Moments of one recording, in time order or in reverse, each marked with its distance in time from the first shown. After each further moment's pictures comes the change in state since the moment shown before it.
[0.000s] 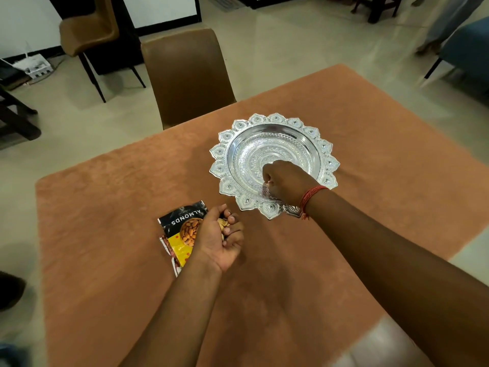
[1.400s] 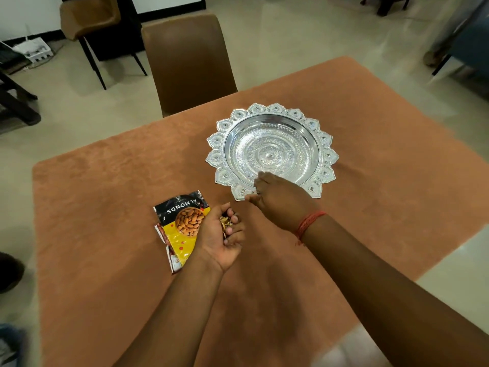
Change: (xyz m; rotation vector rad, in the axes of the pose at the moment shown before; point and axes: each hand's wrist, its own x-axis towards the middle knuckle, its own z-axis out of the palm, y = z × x) left_hand 0.005 -0.022 -0.013 0.046 -0.002 0.013; right_hand -0.045 -0.024 0.027 -0.058 -0.027 -0.051
